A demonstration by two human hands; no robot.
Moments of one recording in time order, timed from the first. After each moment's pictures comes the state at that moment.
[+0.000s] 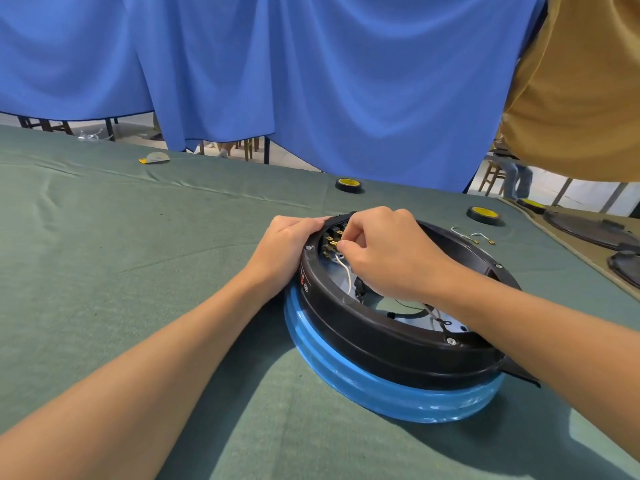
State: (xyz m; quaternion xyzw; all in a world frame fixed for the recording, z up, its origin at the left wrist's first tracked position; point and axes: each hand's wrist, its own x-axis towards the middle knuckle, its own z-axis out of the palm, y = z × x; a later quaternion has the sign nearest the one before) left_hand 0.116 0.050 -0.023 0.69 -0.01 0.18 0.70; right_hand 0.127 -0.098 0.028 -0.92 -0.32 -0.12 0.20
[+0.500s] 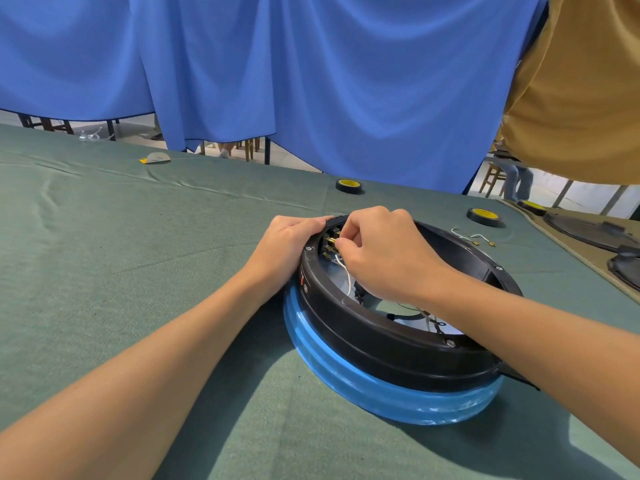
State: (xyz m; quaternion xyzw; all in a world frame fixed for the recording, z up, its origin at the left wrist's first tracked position) left_hand 0.114 0.051 -0.022 0.72 -0.01 0.17 0.68; right_hand 0.128 -0.094 0.026 -0.91 -0.32 -0.13 0.22
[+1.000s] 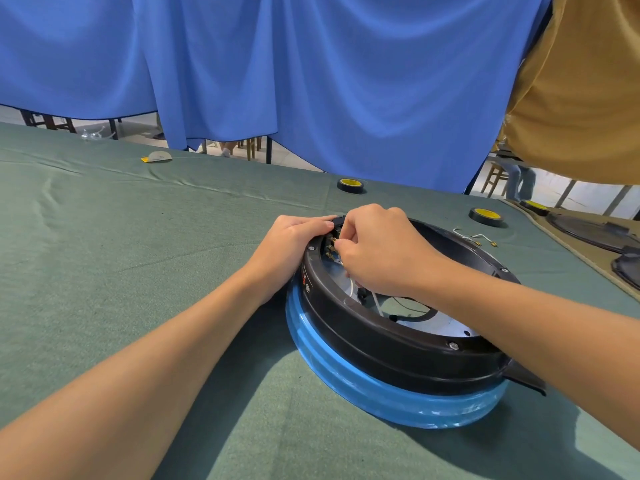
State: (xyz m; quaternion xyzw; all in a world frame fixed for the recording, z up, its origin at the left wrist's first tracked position) left_hand 0.116 0.050 -0.019 0.72 -0.02 0.14 0.68; right_hand 0.129 -0.089 0.032 -0.92 -0.31 -0.08 0.21
